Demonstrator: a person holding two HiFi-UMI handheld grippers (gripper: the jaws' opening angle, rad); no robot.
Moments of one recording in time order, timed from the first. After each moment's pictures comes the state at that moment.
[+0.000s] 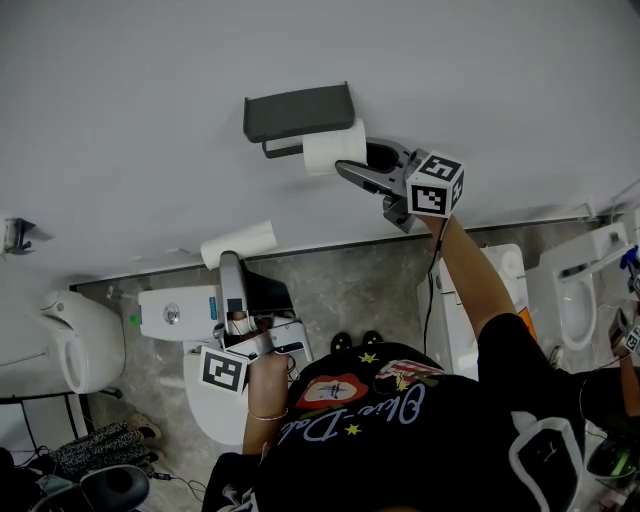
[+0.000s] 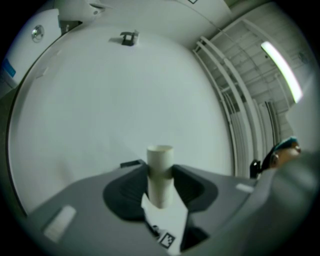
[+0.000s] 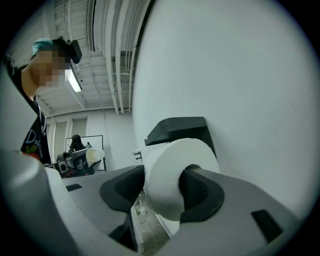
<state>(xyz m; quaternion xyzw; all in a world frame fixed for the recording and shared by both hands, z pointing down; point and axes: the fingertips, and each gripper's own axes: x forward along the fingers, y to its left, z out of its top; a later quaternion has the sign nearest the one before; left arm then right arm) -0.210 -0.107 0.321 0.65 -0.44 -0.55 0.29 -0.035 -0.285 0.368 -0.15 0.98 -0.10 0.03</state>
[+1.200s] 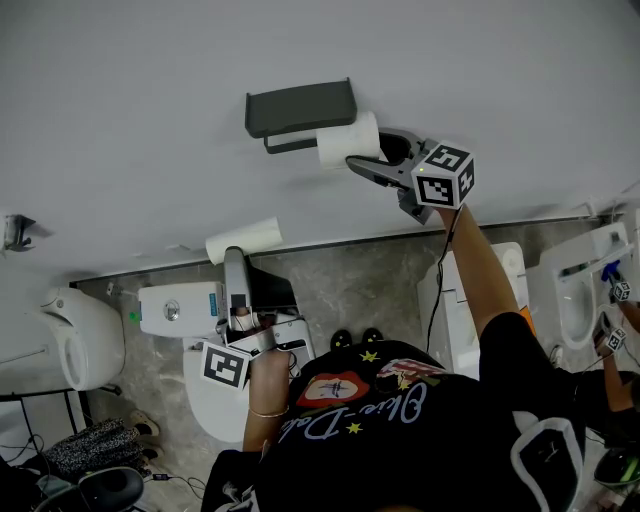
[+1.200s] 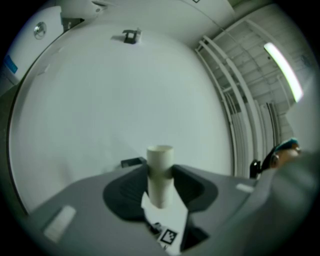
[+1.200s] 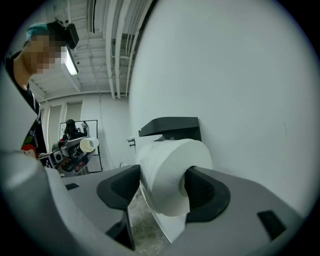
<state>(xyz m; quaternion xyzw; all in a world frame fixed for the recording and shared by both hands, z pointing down) -0.211 -0.109 0.327 0.65 -0.43 -0.55 0.30 -0.025 -0.296 0.377 -0.18 0.98 -0.08 -0.06</state>
